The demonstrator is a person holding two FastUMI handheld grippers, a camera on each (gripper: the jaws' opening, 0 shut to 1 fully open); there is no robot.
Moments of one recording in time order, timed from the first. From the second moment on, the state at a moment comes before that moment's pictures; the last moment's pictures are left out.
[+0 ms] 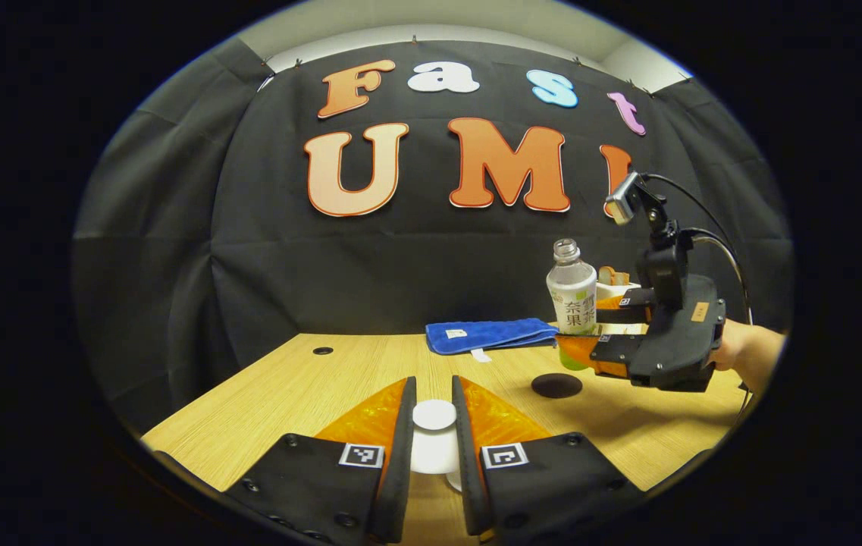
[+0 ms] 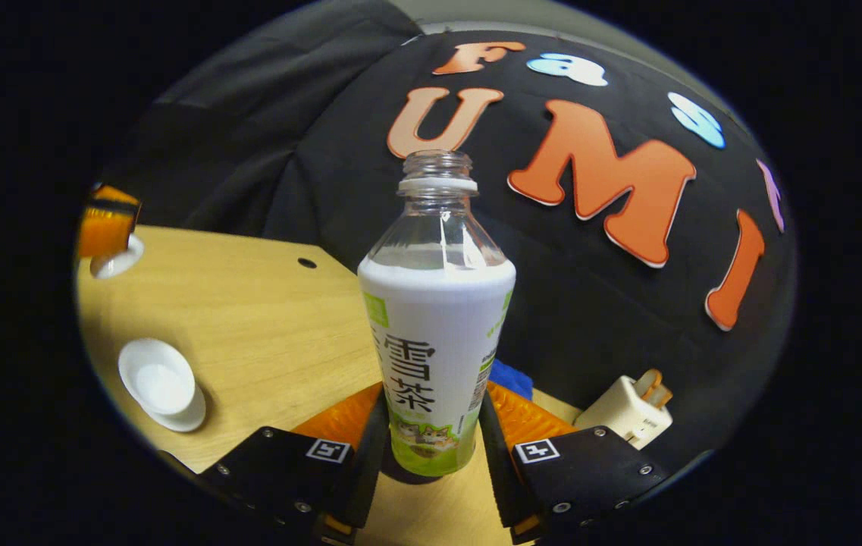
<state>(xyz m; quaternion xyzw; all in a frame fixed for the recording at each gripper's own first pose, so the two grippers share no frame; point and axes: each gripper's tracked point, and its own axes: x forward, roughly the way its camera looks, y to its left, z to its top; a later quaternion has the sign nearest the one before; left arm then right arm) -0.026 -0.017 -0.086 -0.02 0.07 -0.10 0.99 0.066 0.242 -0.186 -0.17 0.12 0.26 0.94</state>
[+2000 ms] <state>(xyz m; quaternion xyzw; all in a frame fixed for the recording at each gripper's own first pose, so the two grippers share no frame) -0.016 -0.082 -0.164 0.01 0.15 -0.15 0.98 0.092 0.237 -0.230 0.04 0.21 0.26 0.94</state>
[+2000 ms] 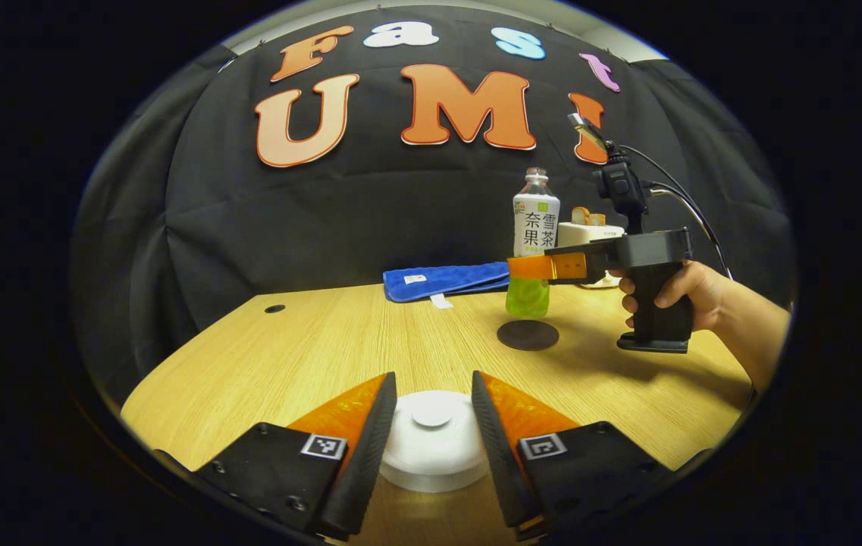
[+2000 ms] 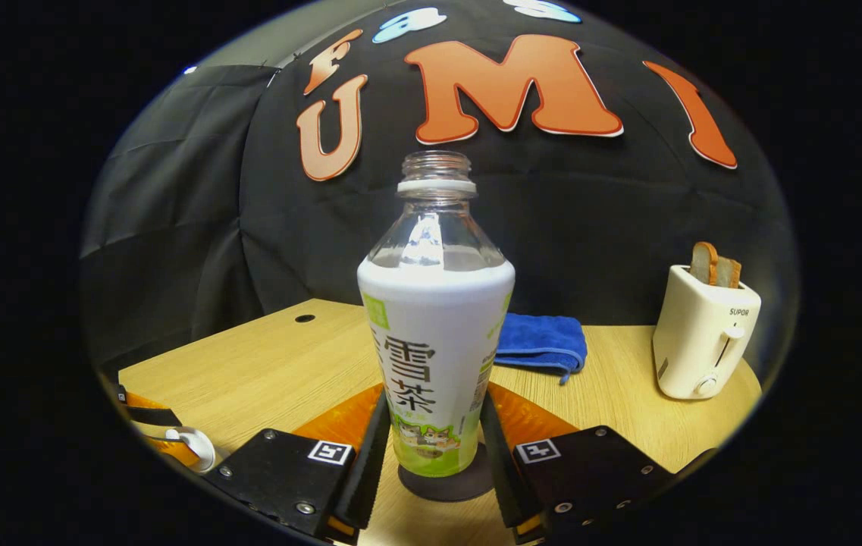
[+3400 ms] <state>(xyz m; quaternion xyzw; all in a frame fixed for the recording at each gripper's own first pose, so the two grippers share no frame) -0.005 -0.051 -0.074 -0.05 0.06 -0.07 0.99 0.036 0.189 -0.183 -0.03 0.16 0.23 0.96</state>
